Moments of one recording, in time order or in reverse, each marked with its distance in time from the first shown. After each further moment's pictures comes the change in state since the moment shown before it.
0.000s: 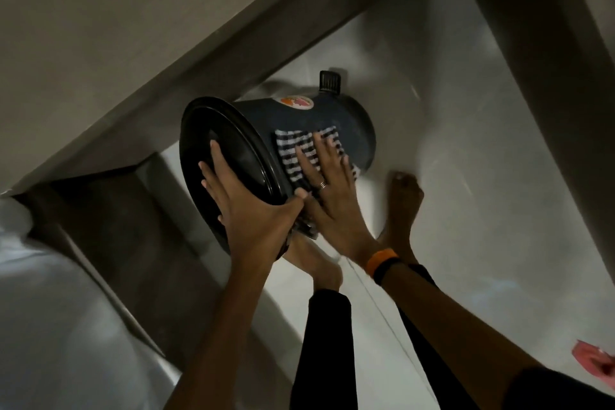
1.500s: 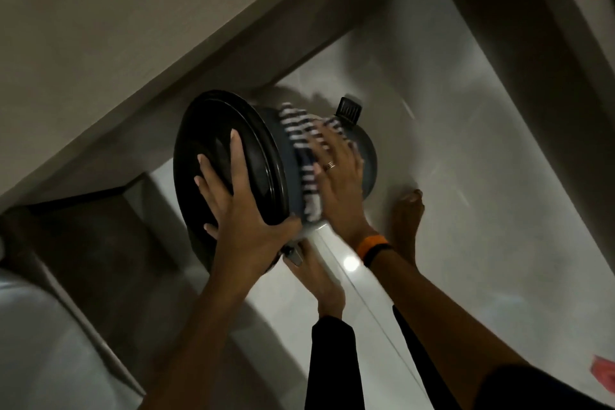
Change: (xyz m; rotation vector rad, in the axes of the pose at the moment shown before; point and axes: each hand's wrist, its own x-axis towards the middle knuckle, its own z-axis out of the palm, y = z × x) left_hand 0.013 0.006 -0.013 0.182 -0.242 0.122; right_hand 0.044 0.028 0.003 -0.066 0.219 0.061
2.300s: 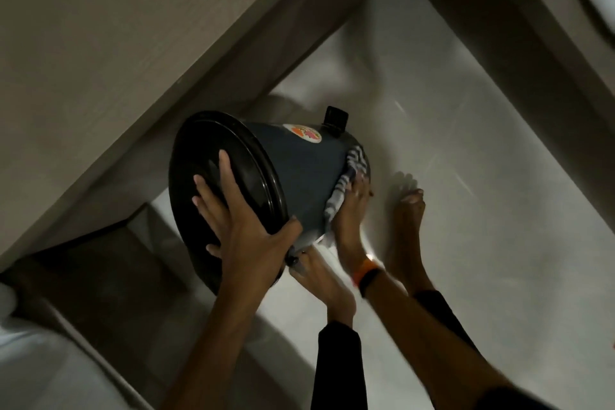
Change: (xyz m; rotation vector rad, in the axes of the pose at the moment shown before) left_hand 0.005 0.021 0.009 -0.005 0.020 -0.016; right_hand -0.022 0.014 0.018 0.471 0.140 0.692
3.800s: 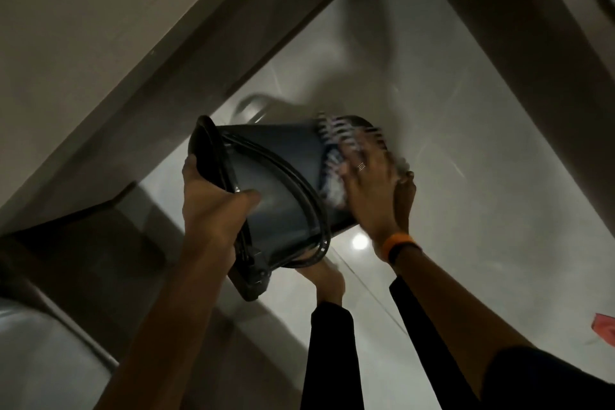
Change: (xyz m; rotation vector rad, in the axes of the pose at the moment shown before) left_hand 0.027 -0.009 0.000 -0.345 0.129 -0.257; right_hand 0.030 0.016 -0.069 -0.661 0.071 -0.504
